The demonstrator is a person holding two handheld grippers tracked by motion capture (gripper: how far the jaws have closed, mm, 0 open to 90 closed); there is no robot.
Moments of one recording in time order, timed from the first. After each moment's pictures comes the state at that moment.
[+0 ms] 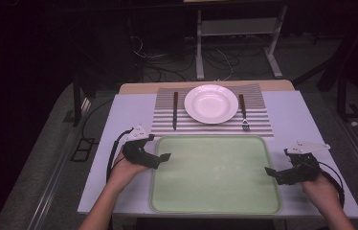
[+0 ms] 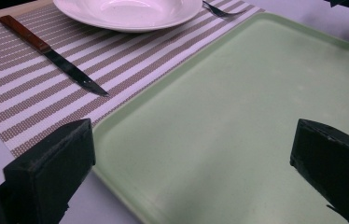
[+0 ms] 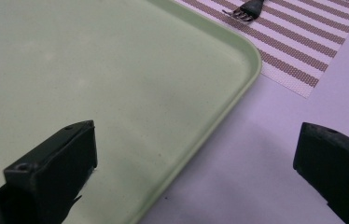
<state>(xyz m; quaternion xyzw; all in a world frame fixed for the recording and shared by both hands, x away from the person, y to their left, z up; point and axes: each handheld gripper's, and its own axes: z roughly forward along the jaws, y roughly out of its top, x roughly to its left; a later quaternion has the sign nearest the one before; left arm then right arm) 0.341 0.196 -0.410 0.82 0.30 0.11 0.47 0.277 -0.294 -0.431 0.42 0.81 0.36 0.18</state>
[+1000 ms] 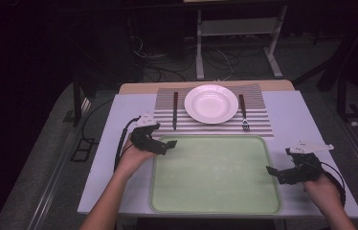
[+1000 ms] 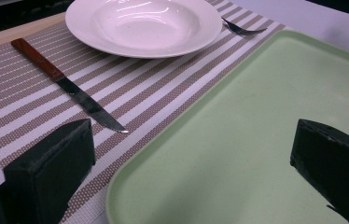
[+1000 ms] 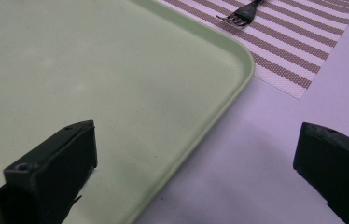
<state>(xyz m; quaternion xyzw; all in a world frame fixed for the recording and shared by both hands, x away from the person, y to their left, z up) 0.375 0.177 -0.402 0.82 0.30 0.12 0.47 0.277 -0.299 -0.430 0.42 0.81 0.37 0.18</state>
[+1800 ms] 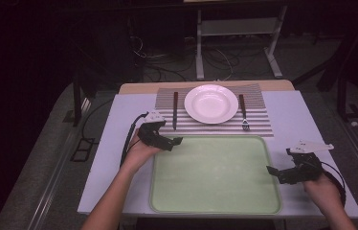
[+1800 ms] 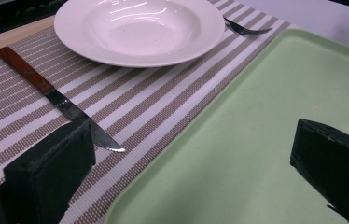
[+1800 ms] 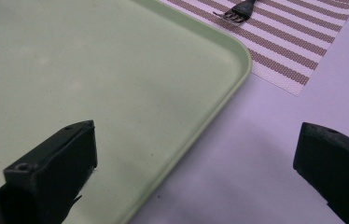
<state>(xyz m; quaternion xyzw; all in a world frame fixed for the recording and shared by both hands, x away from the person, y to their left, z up) 0.395 0.158 -0.406 0.83 0.29 0.12 0.46 0.277 -0.300 -0.431 0.43 0.81 0.37 0.18</state>
